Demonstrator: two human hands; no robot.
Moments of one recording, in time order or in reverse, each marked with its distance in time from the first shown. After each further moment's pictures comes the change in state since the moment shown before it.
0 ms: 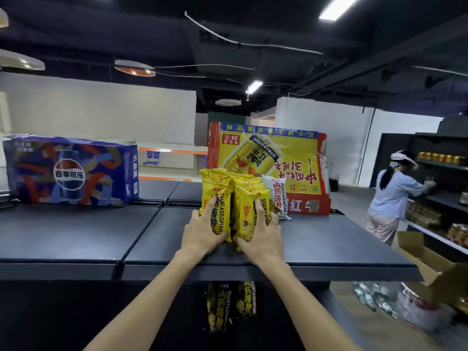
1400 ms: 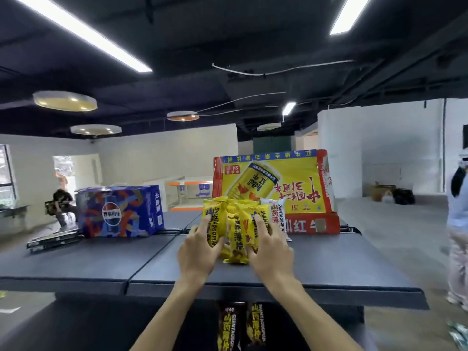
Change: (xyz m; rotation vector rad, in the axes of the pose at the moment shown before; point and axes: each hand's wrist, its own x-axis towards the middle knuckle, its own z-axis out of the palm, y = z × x) left_hand -0.059 0.126 -0.019 0.294 0.448 -0.004; right_hand -0.006 0.057 -0.102 0.077 0.101 -0.225
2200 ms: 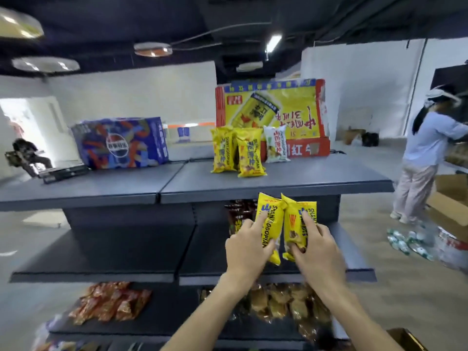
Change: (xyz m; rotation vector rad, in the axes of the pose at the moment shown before) left_hand -0.211 -0.009 -0.059 -0.080 -0.370 0.173; right_hand -0.241 0.001 -0.020 -0.057 -0.045 0.279
